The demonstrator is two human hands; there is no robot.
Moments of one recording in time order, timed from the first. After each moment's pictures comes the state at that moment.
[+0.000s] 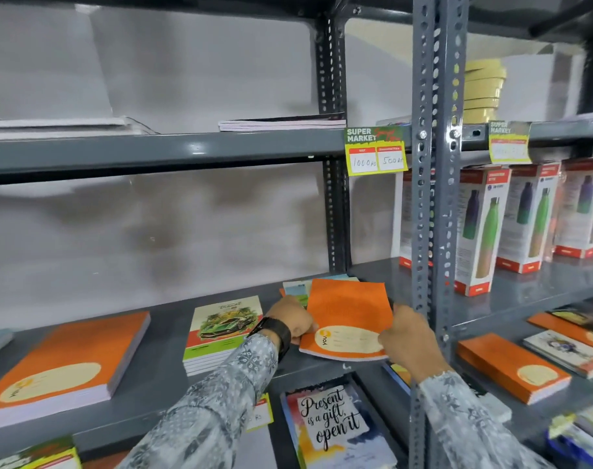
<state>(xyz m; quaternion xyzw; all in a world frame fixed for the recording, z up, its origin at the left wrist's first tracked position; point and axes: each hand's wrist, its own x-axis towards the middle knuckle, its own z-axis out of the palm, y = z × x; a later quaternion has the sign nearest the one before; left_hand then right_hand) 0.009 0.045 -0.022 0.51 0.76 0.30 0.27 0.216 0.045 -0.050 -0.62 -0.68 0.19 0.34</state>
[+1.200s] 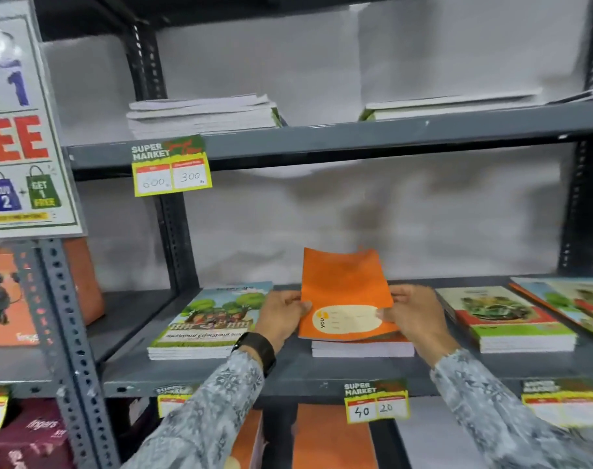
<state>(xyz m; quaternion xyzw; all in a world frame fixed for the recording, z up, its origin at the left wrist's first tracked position) -0.419 -0.231 -0.032 0.37 0.68 0.59 0.23 -0.215 -0.119 -0.033 -0.43 -0.68 0.42 0.43</state>
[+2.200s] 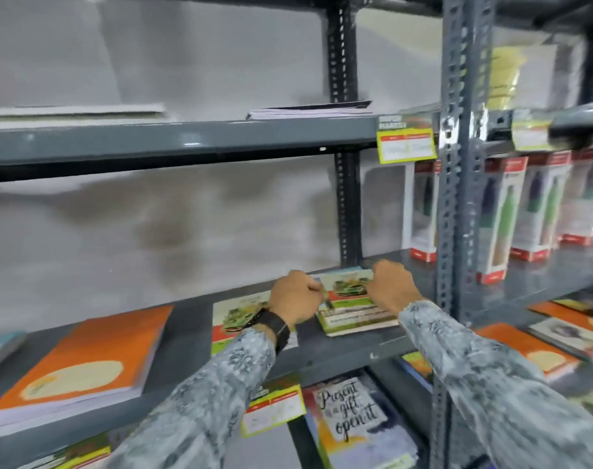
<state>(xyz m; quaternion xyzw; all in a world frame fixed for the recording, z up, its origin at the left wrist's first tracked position) -0.034 0.021 -0.006 0.64 0.68 0.33 0.12 0.152 0.086 -0.008 -0.63 -0.71 0.11 0.28</state>
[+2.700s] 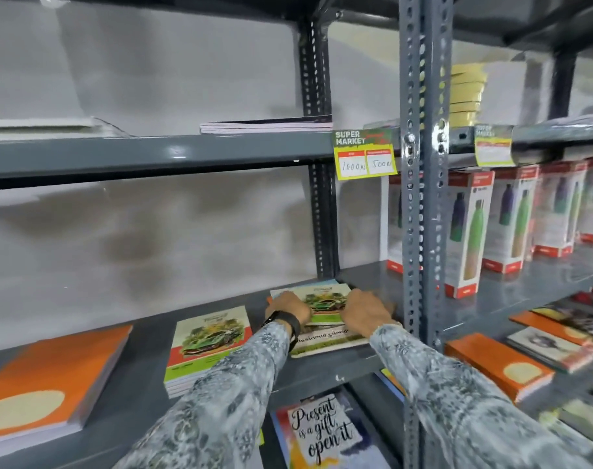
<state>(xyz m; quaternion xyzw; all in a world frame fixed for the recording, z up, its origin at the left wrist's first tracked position) 0.013 0.102 -0.025 0.51 0.79 0.28 0.18 0.161 0.125 -0.033 -0.66 -0.72 0.11 0.18</state>
